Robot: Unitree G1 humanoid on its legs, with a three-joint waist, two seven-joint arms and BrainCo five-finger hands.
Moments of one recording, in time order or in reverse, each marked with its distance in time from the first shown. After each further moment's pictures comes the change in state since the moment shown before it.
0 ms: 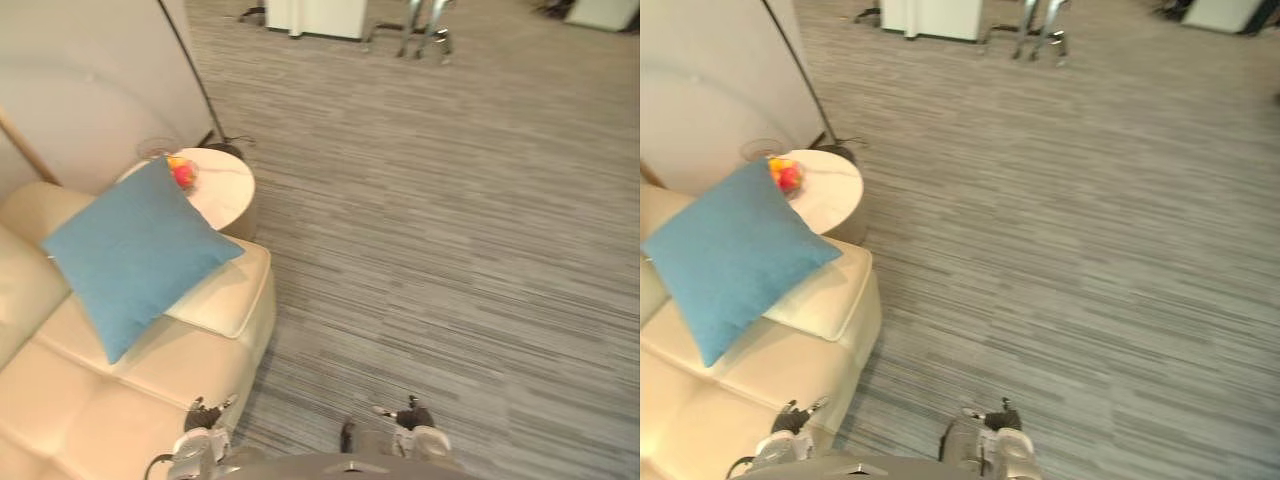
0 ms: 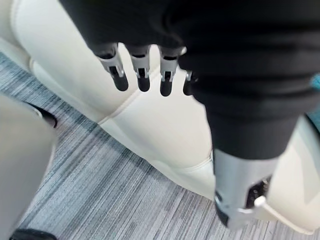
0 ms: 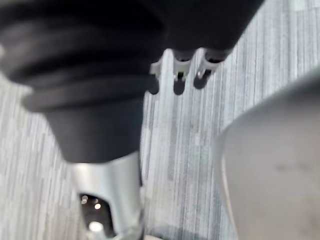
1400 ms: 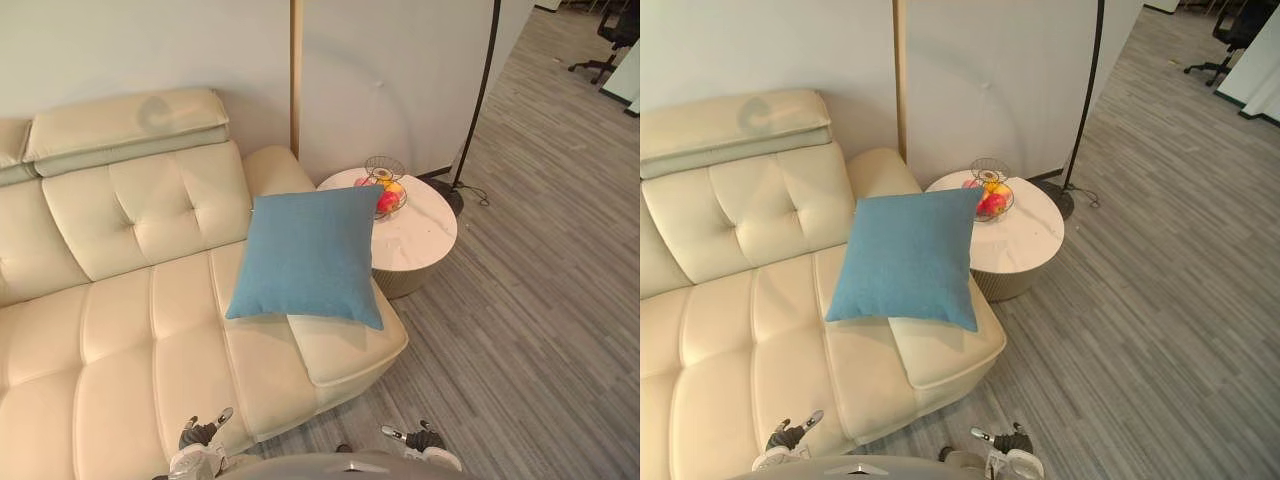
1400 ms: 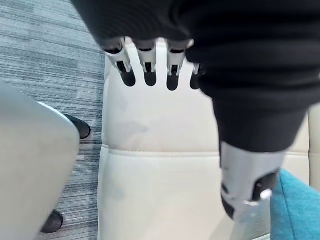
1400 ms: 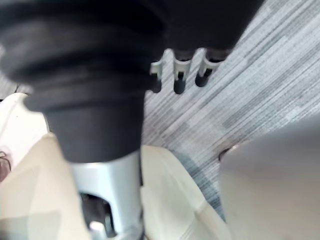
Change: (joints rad) left arm 0.027 0.028 0.052 0.033 -0.001 -0.001 0.010; right arm 0.050 0.010 0.004 0.023 0.028 -0.001 0.001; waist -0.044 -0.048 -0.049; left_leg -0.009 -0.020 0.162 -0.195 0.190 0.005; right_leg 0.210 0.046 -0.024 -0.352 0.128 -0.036
